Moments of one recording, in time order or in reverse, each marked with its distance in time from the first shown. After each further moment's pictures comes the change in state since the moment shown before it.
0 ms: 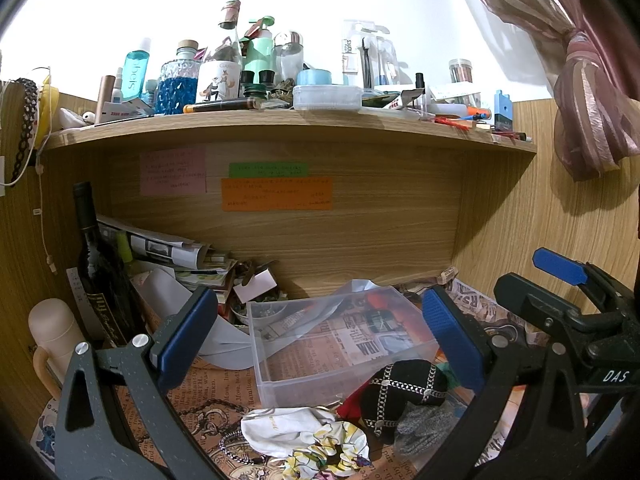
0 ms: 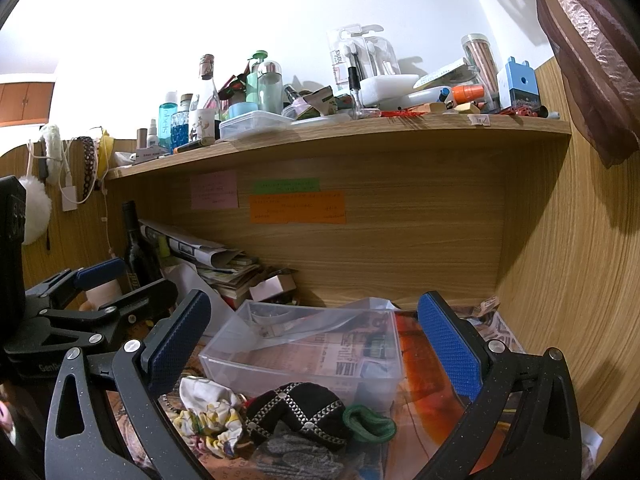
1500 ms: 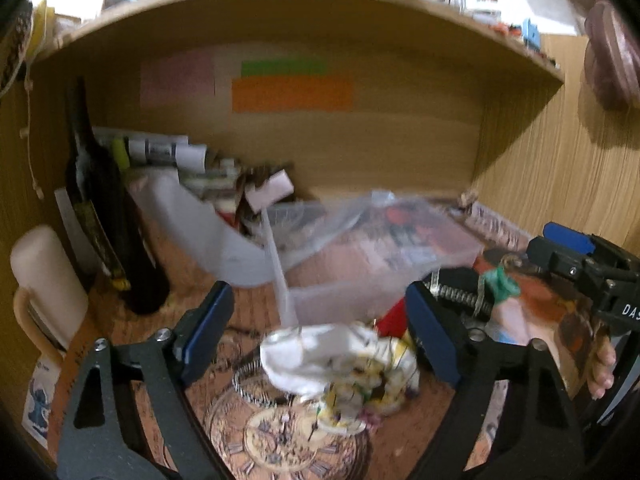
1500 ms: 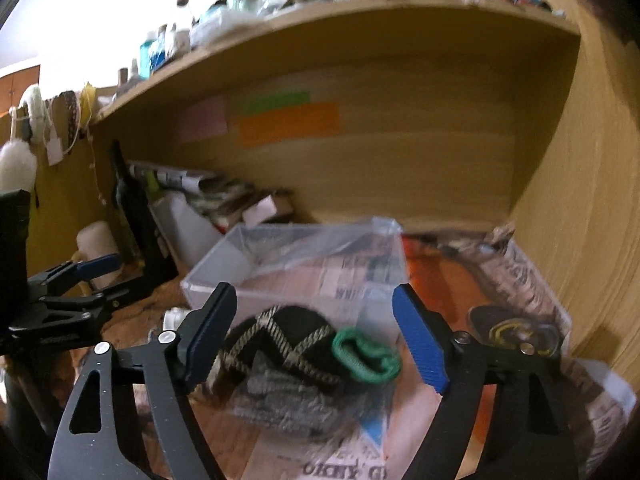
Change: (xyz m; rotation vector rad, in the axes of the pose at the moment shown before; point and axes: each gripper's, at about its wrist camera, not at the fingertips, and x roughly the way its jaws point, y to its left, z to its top) left arm 0.035 0.033 -0.069 -0.013 0.286 0.000; right arm 0.032 -0.020 -0.048 0.057 0.251 0.045
